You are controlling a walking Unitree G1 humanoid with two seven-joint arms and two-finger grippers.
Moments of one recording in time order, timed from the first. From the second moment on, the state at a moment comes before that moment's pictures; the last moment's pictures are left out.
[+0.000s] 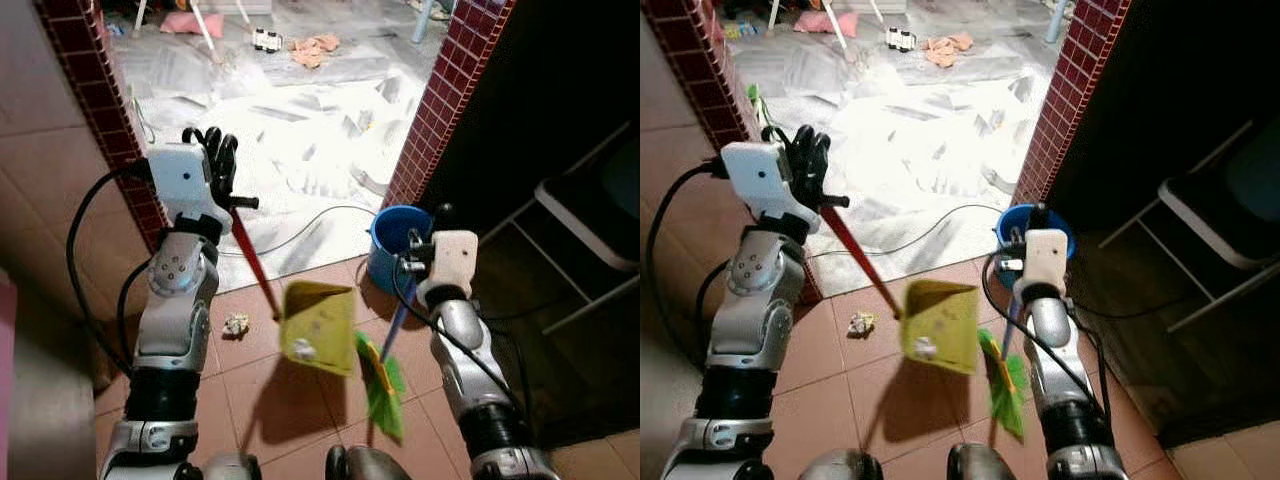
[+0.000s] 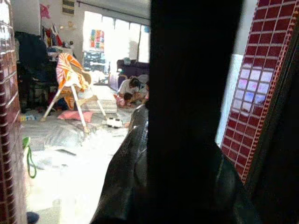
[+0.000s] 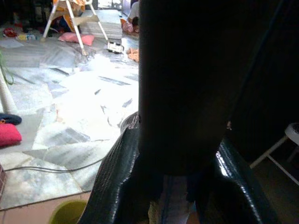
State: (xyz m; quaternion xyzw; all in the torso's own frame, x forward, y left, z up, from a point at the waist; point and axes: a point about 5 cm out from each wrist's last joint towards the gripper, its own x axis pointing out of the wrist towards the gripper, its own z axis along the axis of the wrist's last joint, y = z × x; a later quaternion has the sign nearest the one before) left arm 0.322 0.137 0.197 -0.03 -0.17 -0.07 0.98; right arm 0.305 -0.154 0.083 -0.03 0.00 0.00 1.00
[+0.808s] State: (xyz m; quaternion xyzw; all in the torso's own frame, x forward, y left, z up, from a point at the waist) left arm 0.334 0.152 0.260 -0.04 -0.26 -0.01 0.97; right arm 0.302 -0.148 0.065 -0.04 0.04 0.03 1.00
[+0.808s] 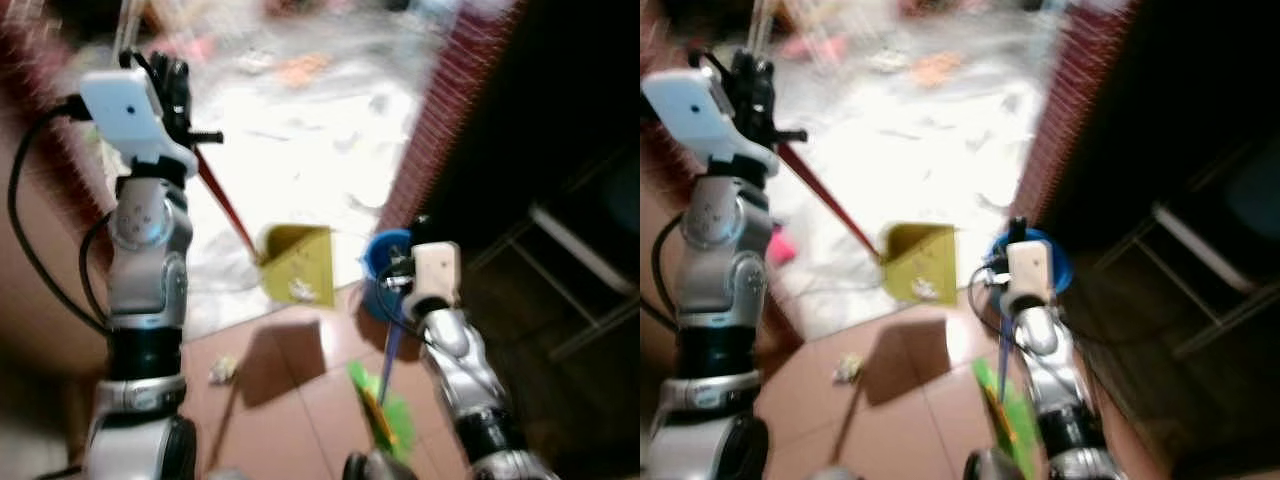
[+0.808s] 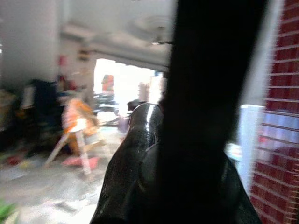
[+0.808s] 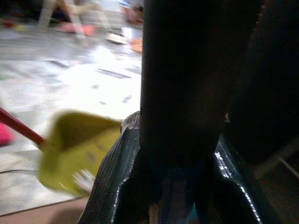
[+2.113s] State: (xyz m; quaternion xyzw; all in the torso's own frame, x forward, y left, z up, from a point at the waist) left arm 0.342 0.136 0.271 -0.05 -0.28 0.02 0.96; right arm 0.306 -0.136 0.065 -0.03 0.04 0.08 1.00
